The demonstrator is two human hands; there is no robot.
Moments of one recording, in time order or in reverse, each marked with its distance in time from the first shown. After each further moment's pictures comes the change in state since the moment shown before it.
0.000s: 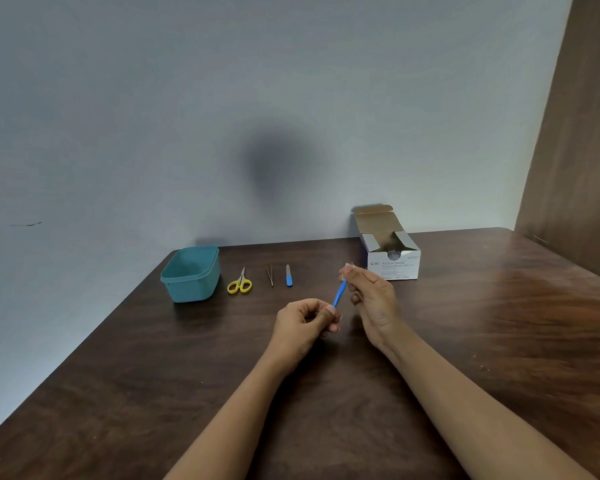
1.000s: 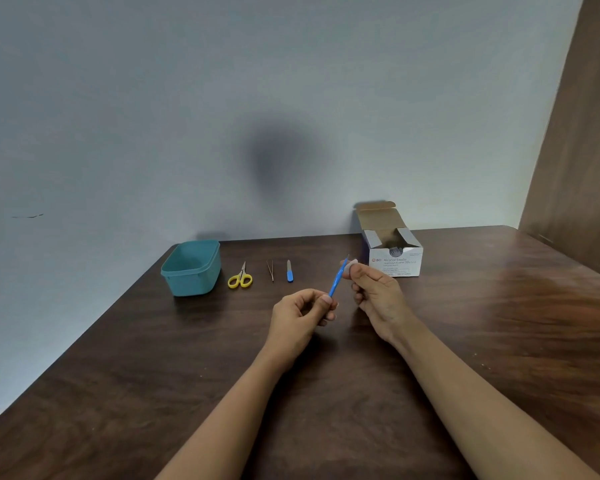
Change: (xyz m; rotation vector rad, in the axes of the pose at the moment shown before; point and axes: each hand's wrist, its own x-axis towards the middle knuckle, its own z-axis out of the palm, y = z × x) left_hand 0.000 0.000 -0.001 -0.042 0.078 0.071; right_hand 0.012 0.002 -0.015 -0.033 -0.088 0.041
